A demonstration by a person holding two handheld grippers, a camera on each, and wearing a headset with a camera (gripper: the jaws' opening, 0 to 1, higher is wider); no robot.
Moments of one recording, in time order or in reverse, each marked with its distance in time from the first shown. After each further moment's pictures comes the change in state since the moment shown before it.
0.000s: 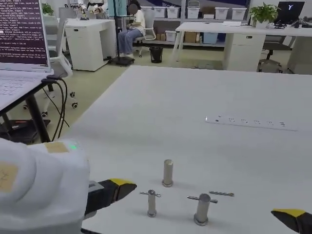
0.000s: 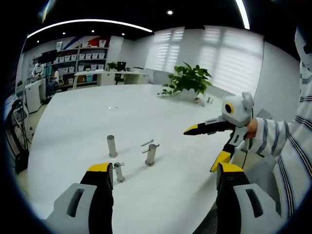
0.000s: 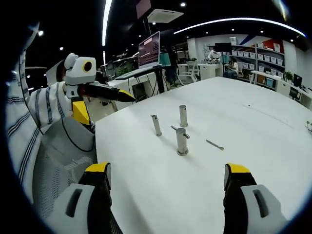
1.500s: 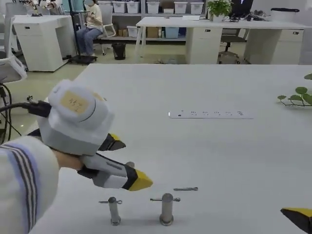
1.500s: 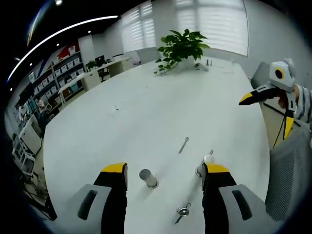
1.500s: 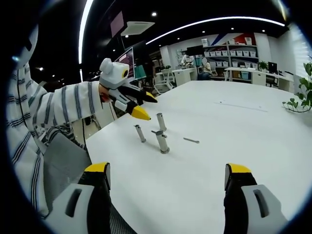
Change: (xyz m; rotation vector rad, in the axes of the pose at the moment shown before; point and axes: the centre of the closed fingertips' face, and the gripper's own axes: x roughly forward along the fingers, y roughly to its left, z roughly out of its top) left arm 0.094 0.094 0.031 0.333 0.264 0.001; right arm -0.053 -0.024 -0.002 0.162 -0.090 -0.175
